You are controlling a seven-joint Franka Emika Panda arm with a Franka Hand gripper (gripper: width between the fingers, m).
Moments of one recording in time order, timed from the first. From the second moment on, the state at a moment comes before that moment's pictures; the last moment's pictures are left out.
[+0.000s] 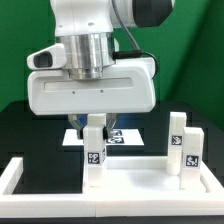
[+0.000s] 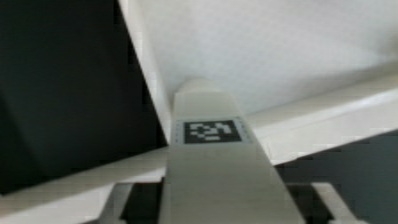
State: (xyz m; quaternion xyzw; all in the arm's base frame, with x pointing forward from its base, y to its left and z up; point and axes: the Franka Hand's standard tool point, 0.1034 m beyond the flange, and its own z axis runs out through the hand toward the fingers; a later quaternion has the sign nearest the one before) arm 0.632 -0.071 0.114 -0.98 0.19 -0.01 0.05
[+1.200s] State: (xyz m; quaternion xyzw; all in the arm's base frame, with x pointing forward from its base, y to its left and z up) arm 0.637 -0.057 0.113 -0.67 0.74 0.02 0.08
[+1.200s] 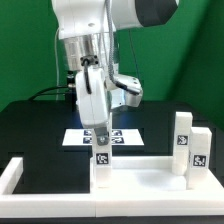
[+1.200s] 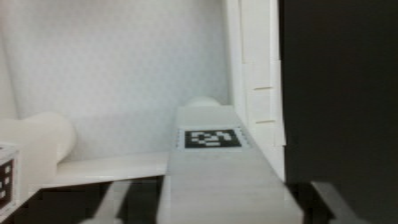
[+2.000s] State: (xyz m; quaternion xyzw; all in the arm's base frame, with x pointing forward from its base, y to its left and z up) arm 0.637 -0.056 0.114 -0.90 0.43 0.00 0.06
